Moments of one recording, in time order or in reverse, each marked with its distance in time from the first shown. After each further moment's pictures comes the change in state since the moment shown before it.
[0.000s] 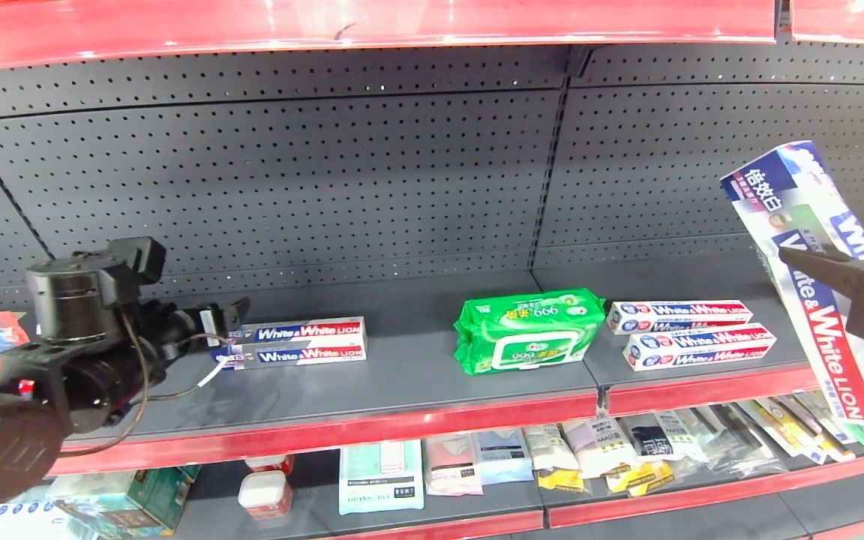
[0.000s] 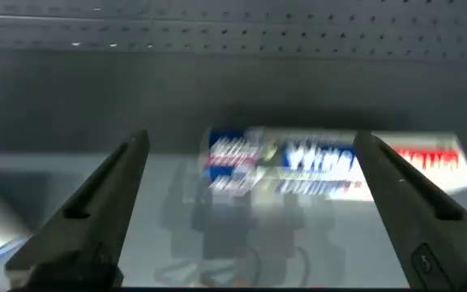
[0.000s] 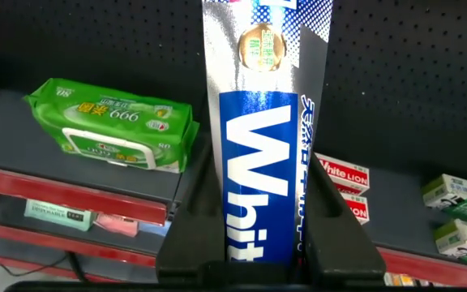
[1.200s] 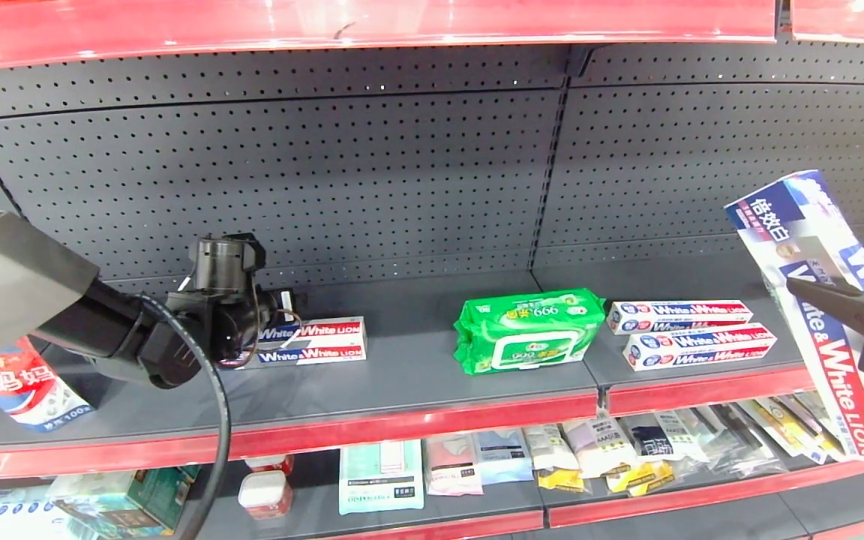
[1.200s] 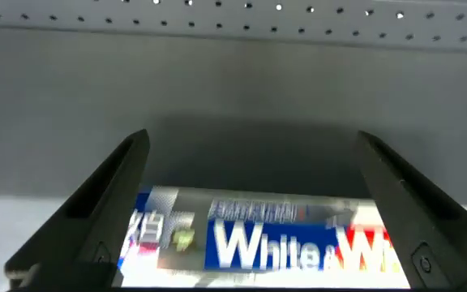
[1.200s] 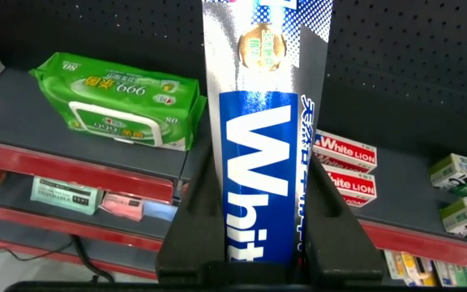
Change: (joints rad) left arm -0.066 0.344 -0.434 0.263 0.067 -0.079; right arm 0.001 -0.063 0.088 0.000 0.001 0.001
